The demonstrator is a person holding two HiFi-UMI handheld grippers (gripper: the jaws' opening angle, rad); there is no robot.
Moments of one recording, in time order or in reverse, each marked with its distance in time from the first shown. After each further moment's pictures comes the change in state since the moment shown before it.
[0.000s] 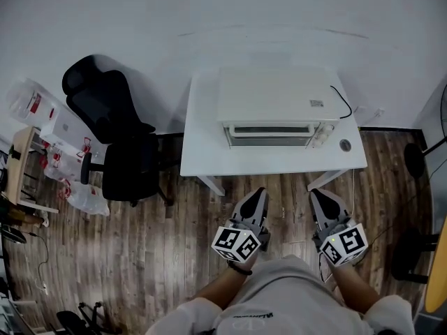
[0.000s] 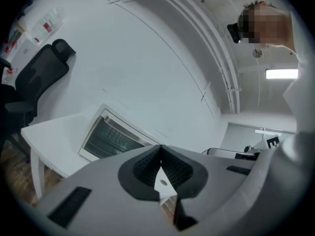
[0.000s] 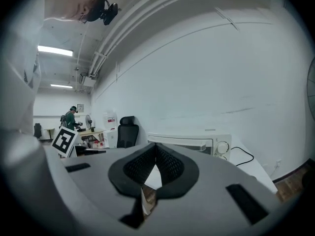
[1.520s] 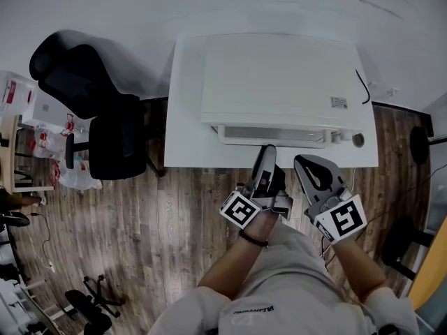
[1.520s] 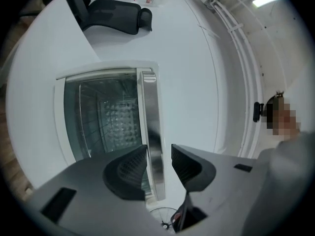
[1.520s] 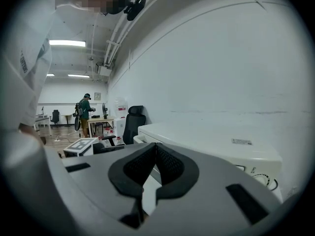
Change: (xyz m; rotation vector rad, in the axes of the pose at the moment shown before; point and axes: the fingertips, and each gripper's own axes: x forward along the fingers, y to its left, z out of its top) left arm 0.156 0.100 -0.002 -0.779 -0.316 -0.031; right arm 0.166 -0.058 0.000 -0.136 0.109 0.190
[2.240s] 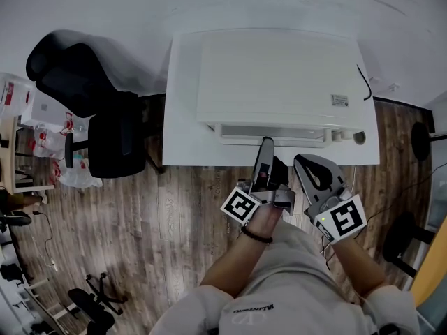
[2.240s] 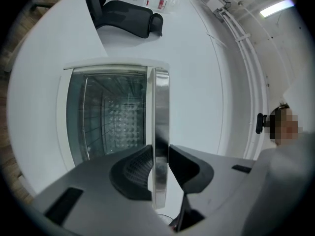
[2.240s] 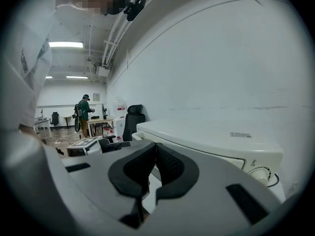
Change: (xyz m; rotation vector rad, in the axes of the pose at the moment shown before) left arm 0.008 0.009 0.002 -0.102 -0.075 0.014; right arm -0.002 -0.003 -0.013 0.027 0.008 0.001
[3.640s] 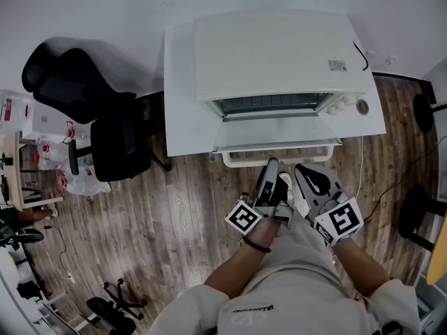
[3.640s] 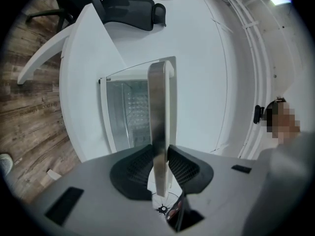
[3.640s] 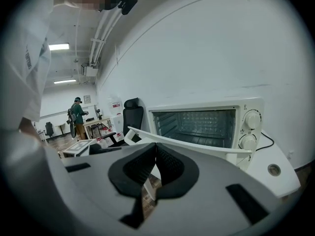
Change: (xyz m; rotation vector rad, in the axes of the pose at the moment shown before) left arm -0.113 0.033 -0.025 0.017 0.194 0.096; right arm -0.034 0.063 -0.070 0.147 0.078 -0.068
